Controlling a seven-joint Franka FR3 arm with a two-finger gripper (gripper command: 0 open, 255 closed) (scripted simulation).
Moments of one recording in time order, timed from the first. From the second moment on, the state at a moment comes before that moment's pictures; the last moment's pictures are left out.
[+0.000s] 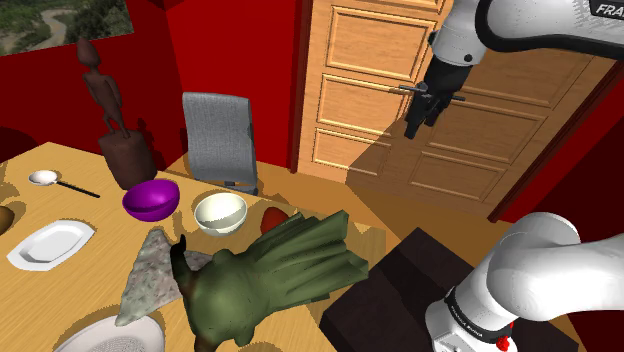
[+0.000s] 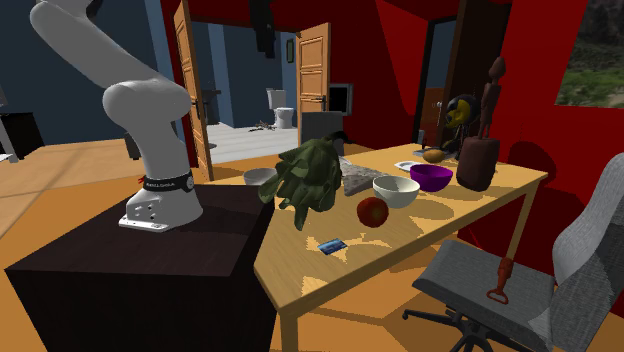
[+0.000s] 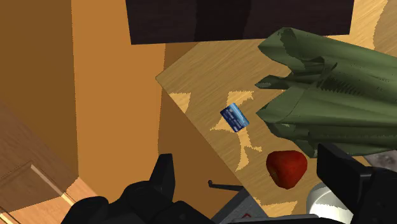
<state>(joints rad) 0.01 -0.82 -0.05 -2.36 -0.09 1.61 -0.06</state>
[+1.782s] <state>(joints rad) 0.01 0.18 -0.25 -2.07 0.56 1.93 -0.17</state>
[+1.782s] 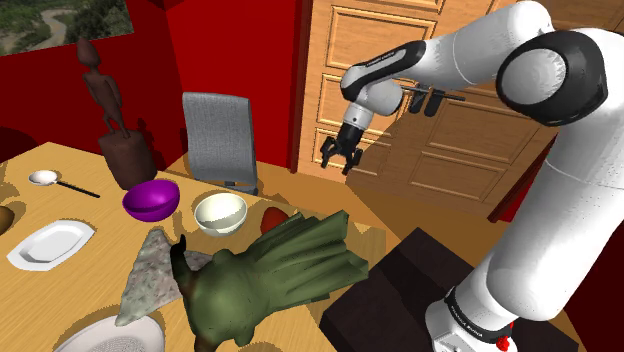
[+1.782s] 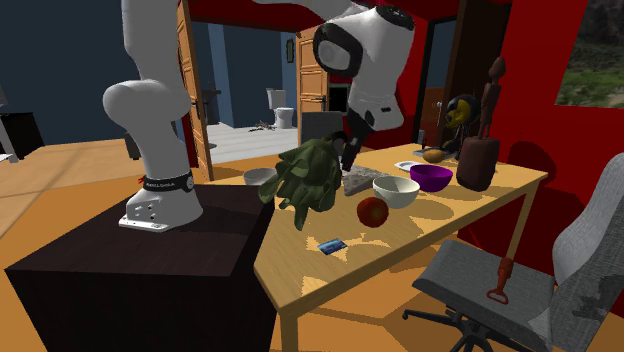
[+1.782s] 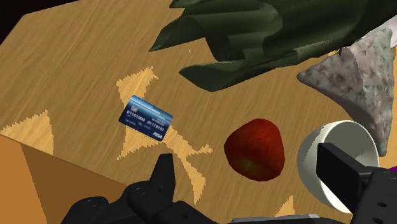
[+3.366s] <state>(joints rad) -0.14 1.02 -0.06 -1.45 1.05 1.85 -0.12</state>
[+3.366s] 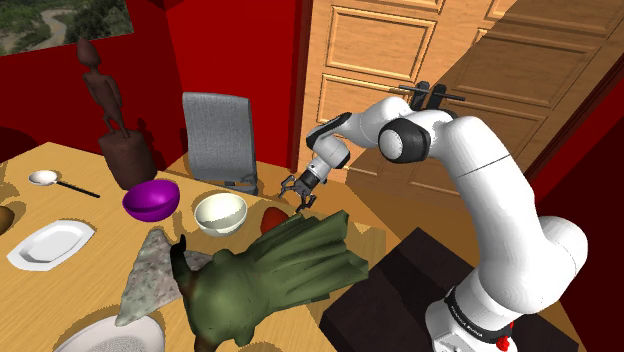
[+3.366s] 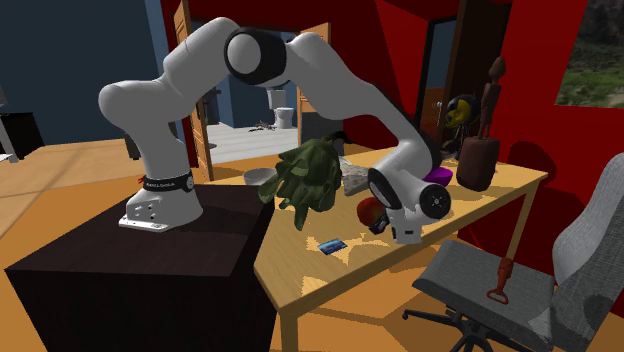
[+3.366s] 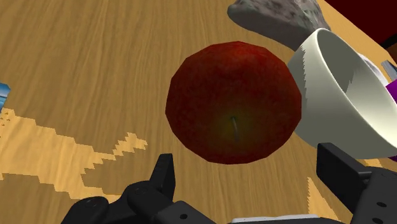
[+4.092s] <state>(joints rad) -0.12 1.03 -0.05 -1.46 1.06 1.88 -0.13</state>
